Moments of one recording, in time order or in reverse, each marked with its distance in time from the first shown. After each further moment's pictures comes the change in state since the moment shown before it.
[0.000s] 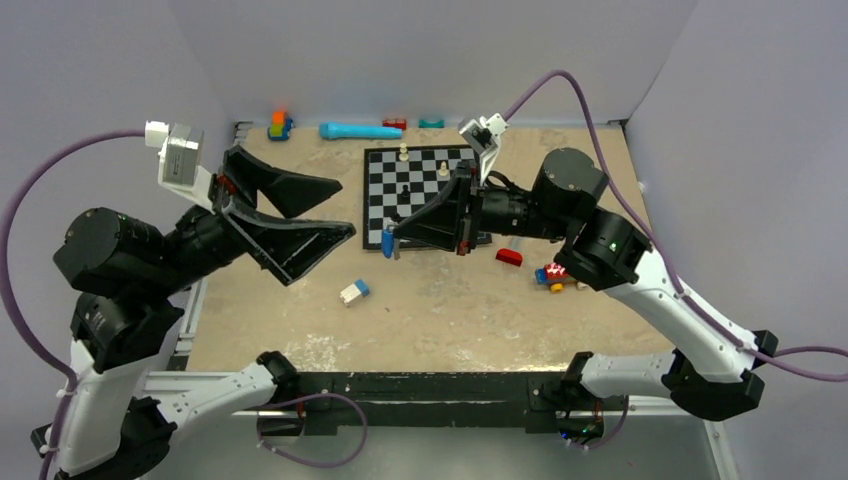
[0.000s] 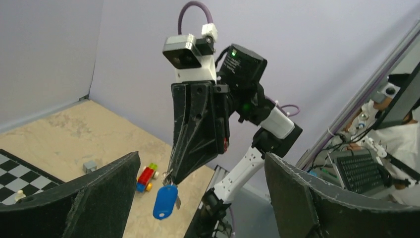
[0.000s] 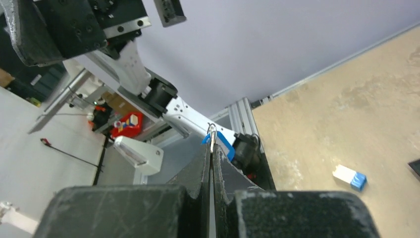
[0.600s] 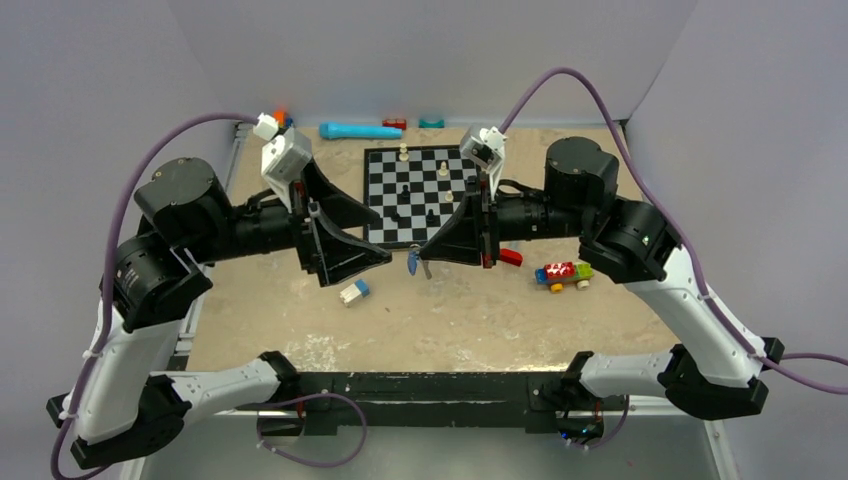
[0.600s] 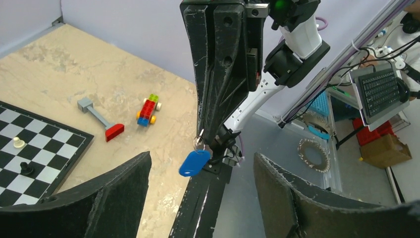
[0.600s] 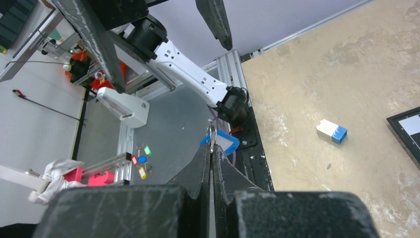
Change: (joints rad) left arm 0.000 0.164 0.155 -0.352 0.225 0.233; right arm -0.050 0.023 0.185 -0.430 -0.121 -0.221
